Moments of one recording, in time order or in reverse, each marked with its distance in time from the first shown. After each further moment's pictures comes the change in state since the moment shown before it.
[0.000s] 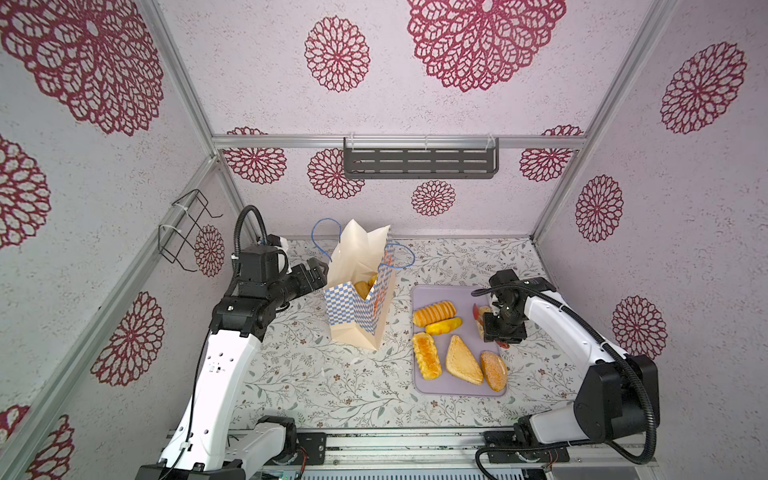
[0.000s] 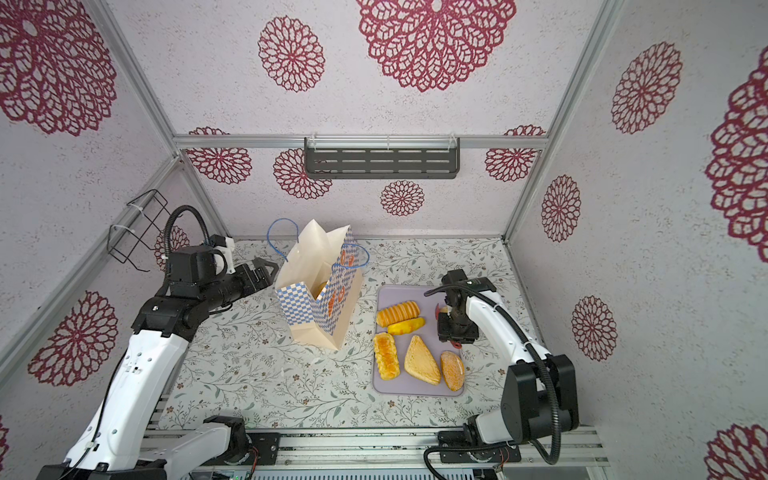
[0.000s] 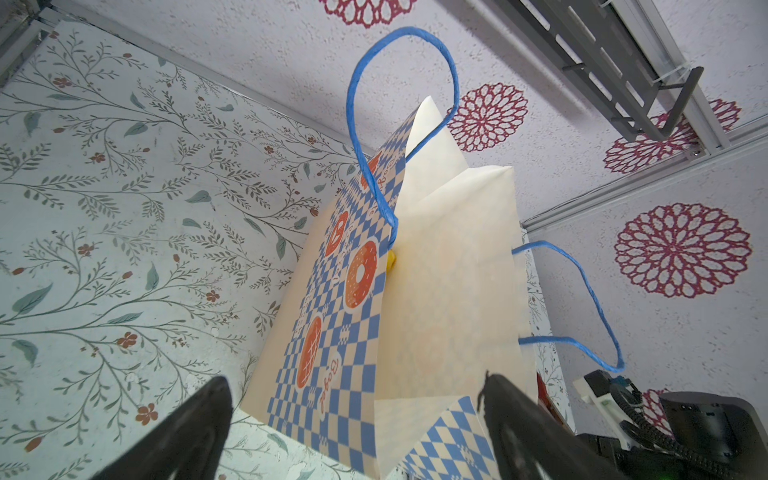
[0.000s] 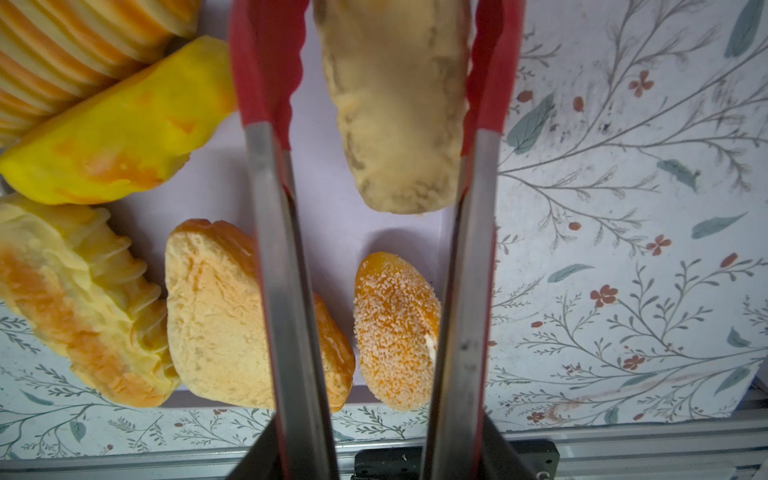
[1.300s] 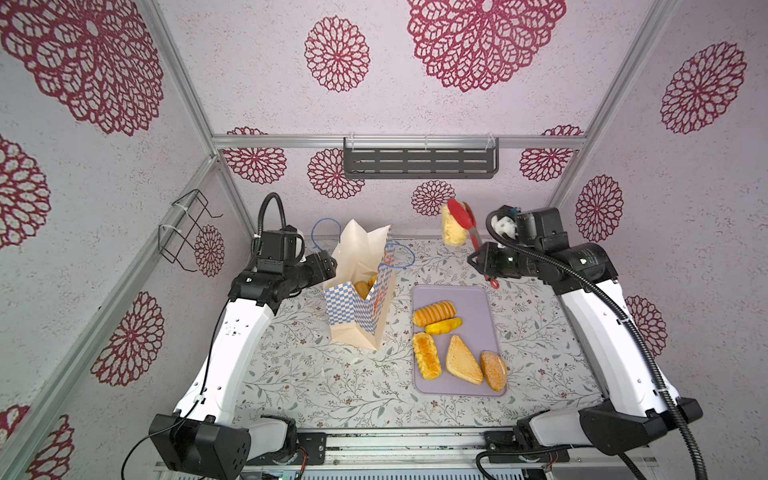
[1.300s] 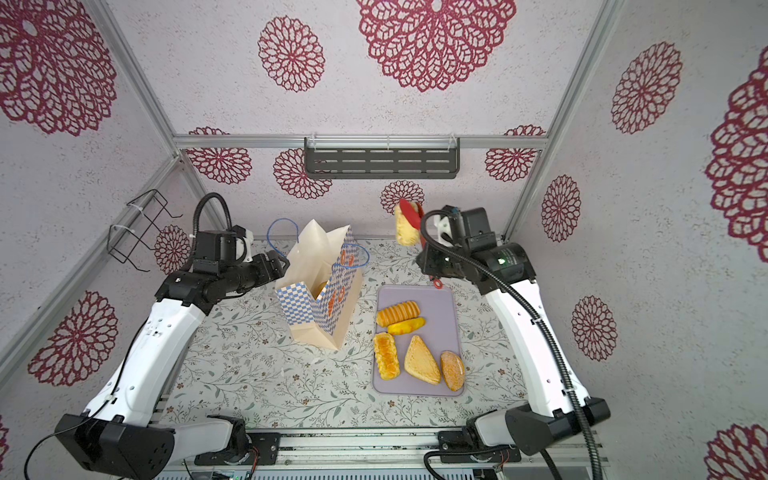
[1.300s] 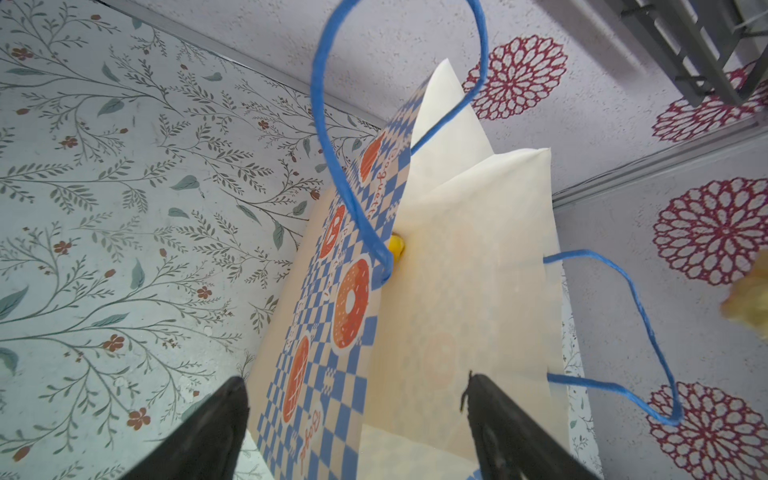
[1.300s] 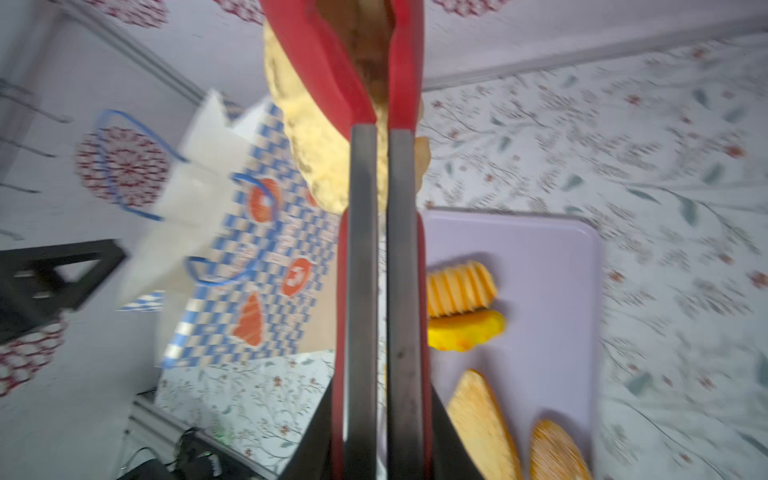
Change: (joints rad) left arm -0.086 0.213 0.144 -0.061 -0.056 0.009; right arm 0.200 0.002 0.760 0.075 -0.214 0.127
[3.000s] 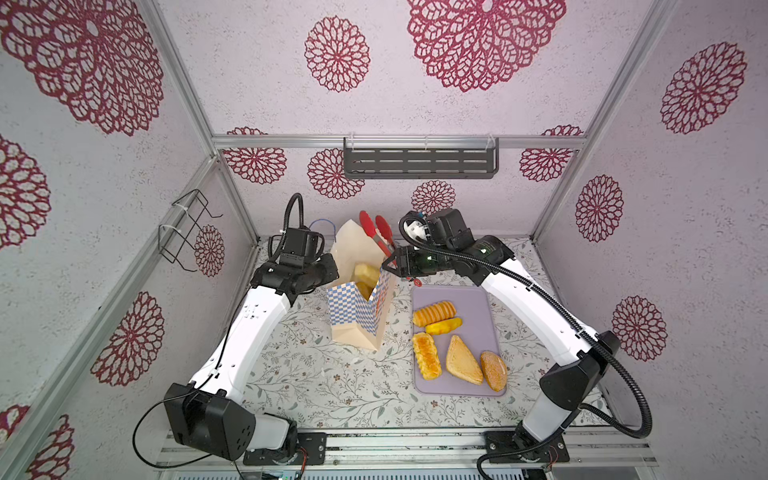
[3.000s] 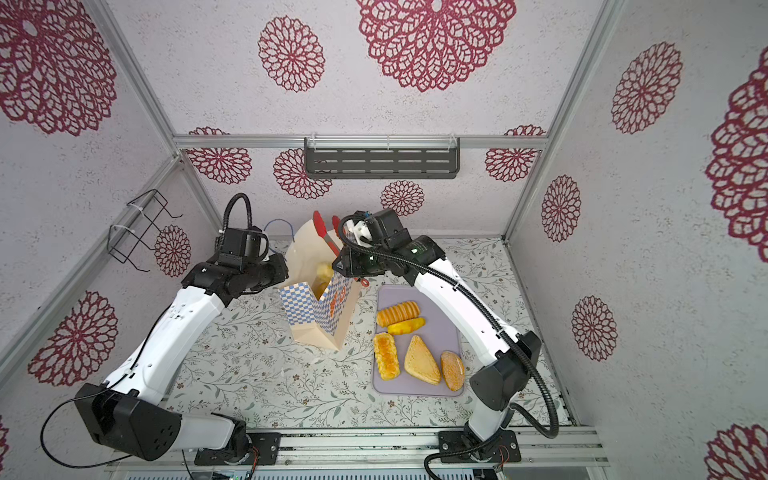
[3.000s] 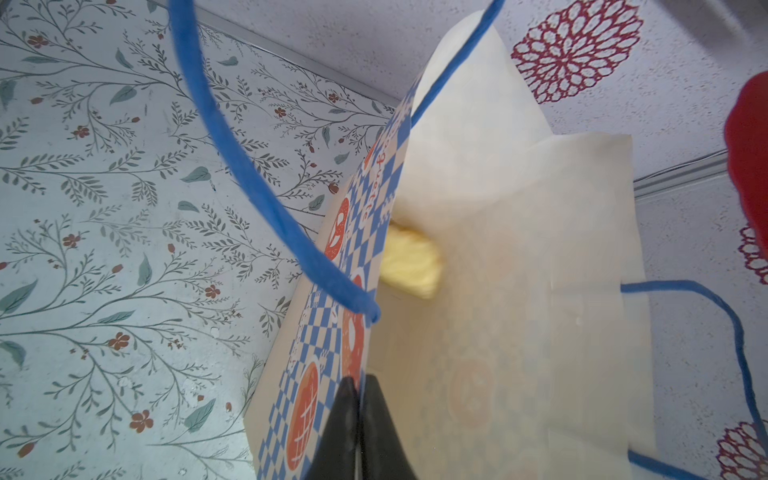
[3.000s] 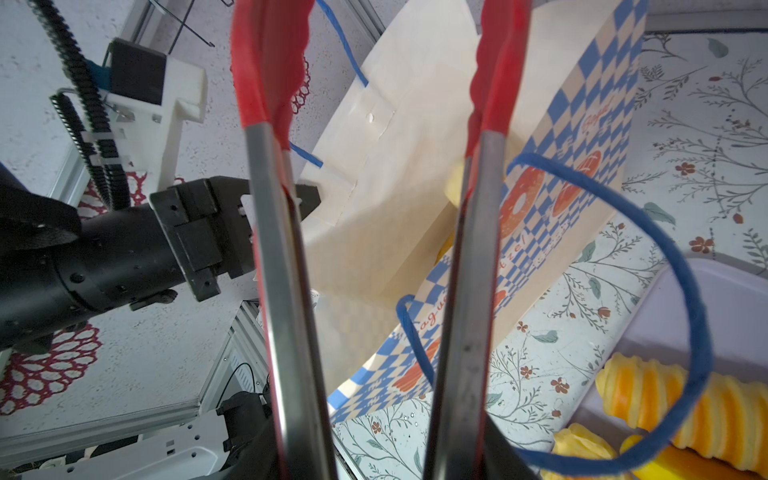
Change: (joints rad) left arm -0.076 0.083 0.017 0.008 -0.137 -0.040; right arm 0.259 0.269 0.024 0.267 -0.156 0.068
